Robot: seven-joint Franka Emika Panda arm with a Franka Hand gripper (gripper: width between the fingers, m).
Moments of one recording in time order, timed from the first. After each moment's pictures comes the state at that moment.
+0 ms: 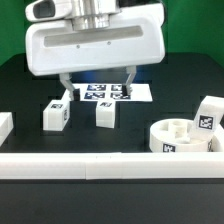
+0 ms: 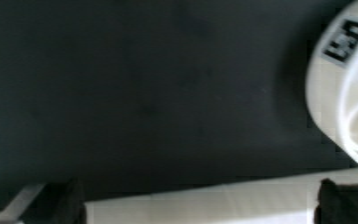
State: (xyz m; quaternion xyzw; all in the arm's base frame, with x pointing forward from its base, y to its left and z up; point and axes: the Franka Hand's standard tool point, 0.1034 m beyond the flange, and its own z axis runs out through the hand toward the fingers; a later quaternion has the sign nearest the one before) arm 0.577 -0.051 0.078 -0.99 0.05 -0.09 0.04
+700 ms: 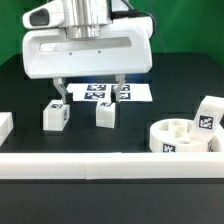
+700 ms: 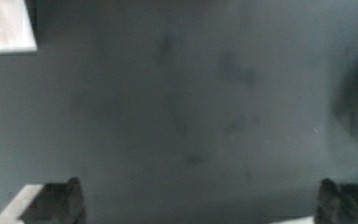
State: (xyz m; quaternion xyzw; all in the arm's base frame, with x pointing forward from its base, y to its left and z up) arm 0.550 -0.057 0.060 -0.99 0.10 -0.09 0.02
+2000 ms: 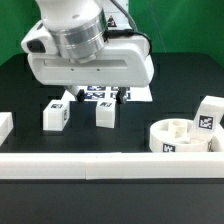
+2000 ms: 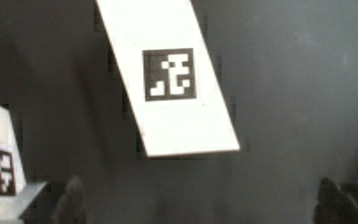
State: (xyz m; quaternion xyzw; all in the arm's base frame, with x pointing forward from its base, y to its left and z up) arm 0.521 -0.042 0.053 -0.95 0.18 0.22 0.09
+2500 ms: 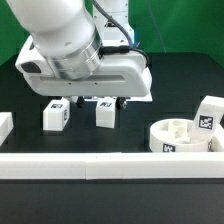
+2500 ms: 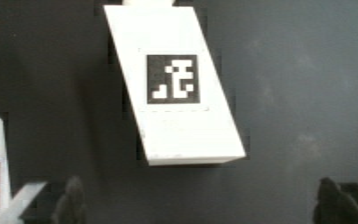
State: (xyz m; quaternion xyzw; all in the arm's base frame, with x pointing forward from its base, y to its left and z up) arm 0.528 -0.044 0.042 -0.95 0.16 0.26 0.10
